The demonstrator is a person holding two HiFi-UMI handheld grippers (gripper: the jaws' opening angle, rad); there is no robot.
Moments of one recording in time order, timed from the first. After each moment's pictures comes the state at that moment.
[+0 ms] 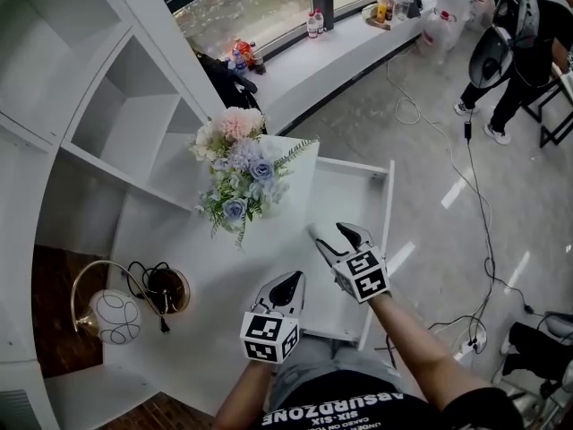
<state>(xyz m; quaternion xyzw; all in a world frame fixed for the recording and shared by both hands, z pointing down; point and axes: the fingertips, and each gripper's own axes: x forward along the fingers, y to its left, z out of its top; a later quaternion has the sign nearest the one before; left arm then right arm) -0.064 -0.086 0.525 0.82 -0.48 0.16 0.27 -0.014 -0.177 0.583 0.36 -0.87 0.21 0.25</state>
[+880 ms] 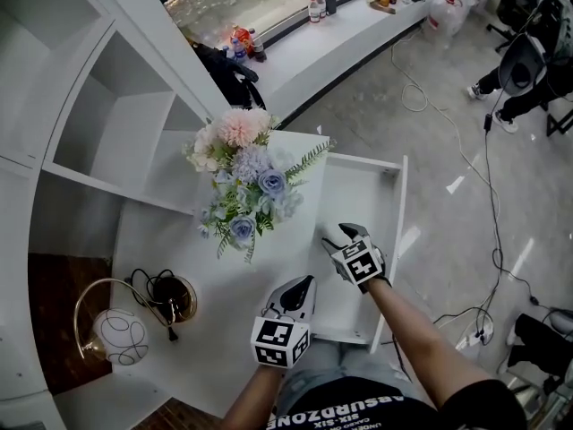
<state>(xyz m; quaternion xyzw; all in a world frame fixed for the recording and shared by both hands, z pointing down) -0.072 -0.101 0.557 0.82 -0.46 0.17 0.31 -0.032 -0.199 0.710 0.34 -0.84 0.26 0.35</state>
